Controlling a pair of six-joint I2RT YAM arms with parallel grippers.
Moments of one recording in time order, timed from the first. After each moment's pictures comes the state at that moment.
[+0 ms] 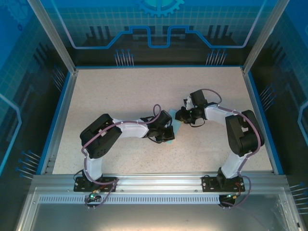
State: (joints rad) left arm -0.82 1.93 1.08 -0.15 0.28 -1.05; right arm 0.29 1.75 0.97 -0.31 -0.54 0.58
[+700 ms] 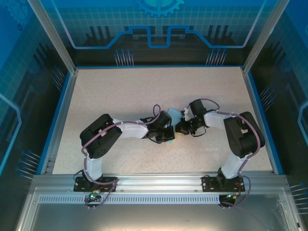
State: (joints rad) left arm -0.82 1.93 1.06 -0.10 0.28 -1.06; right arm 0.32 1.74 0.85 -0.34 -0.66 0.49
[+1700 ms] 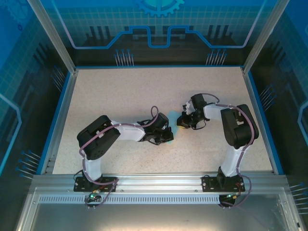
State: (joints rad) left arm -0.82 1.89 0.96 0.02 0.28 -1.06; right arm 0.25 1.88 1.00 -0.39 -0.63 0.45
